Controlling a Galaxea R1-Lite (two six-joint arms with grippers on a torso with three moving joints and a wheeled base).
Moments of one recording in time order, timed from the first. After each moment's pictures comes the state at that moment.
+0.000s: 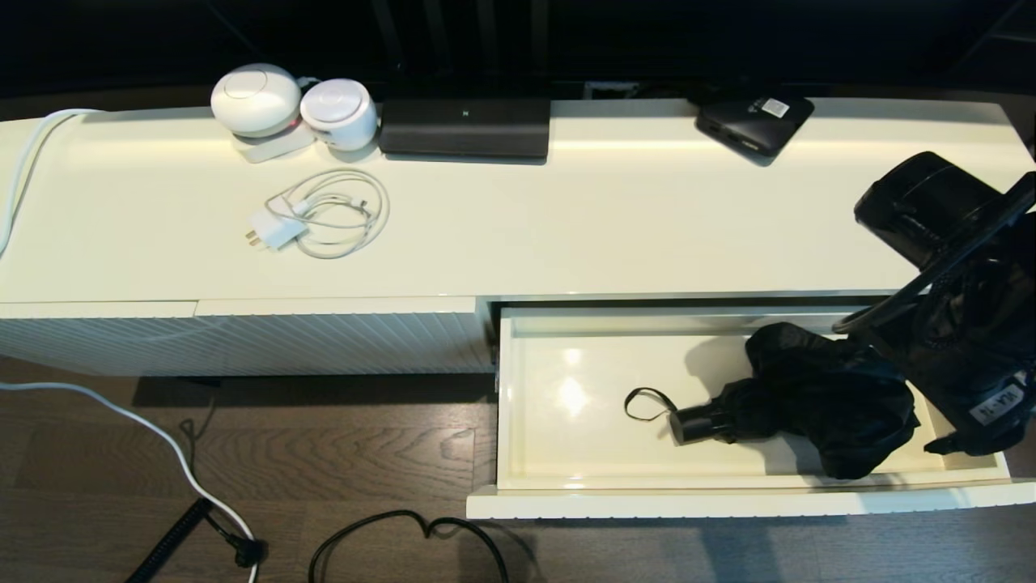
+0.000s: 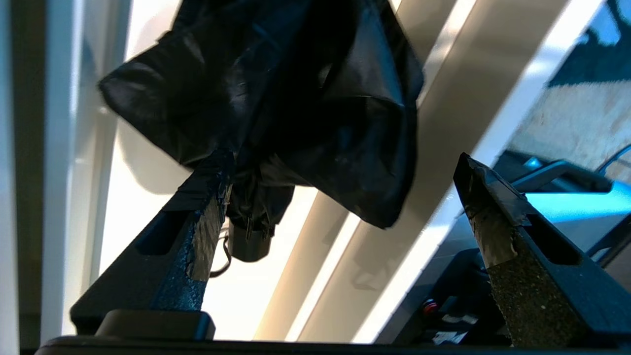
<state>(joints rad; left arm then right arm) 0.00 0.00 0.00 -0.01 0.00 -0.01 0.34 1.68 -1.53 1.05 -0.39 1.57</state>
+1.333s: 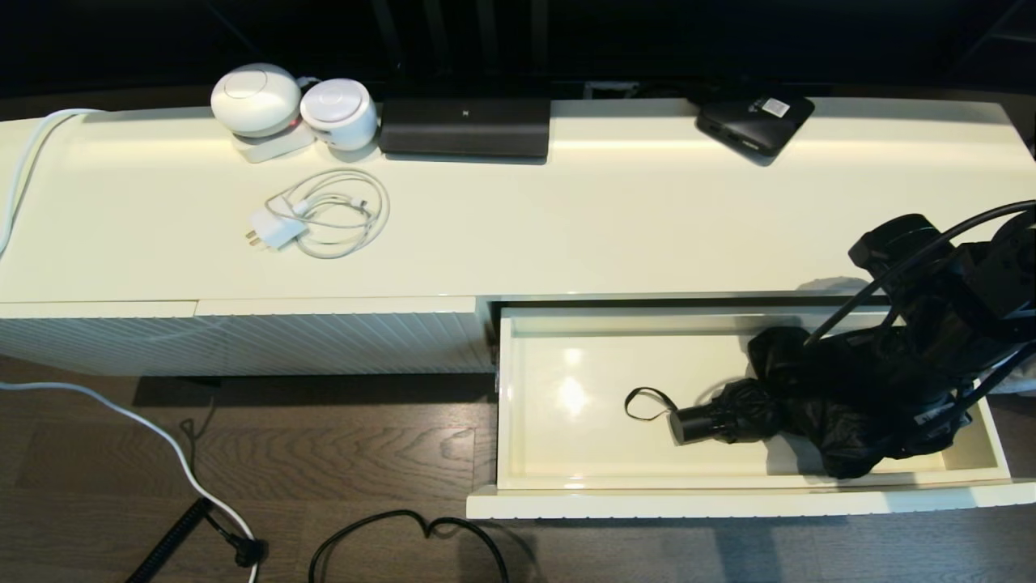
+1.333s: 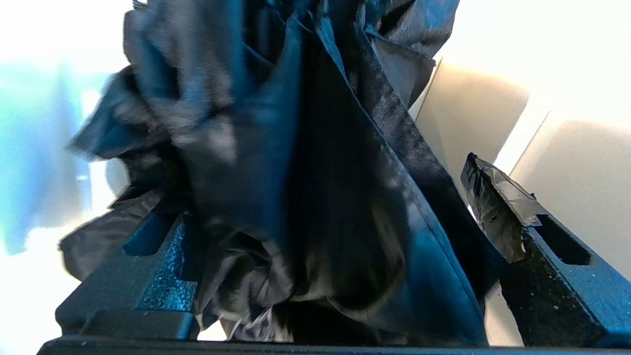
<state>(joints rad) 0.00 0.00 0.00 -0.01 0.00 -0.01 0.11 1.80 -1.34 0.70 -0.24 1.47</state>
